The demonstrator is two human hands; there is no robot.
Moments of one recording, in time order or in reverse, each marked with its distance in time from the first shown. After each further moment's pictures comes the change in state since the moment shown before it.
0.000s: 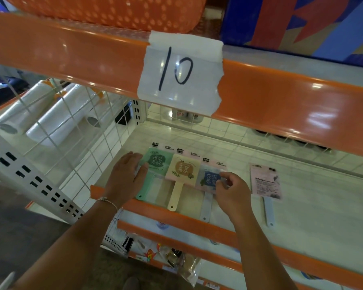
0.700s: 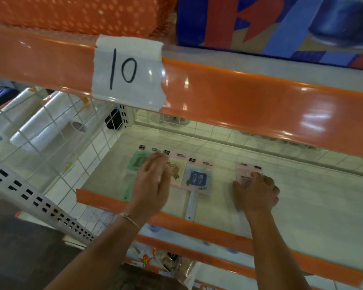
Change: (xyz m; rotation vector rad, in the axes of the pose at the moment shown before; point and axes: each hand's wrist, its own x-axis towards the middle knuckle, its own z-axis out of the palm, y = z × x) left_hand -0.029 0.106 0.034 -0.186 0.122 0.219; right_hand 0.037 0.046 -0.065 -0.508 0.224 0.165
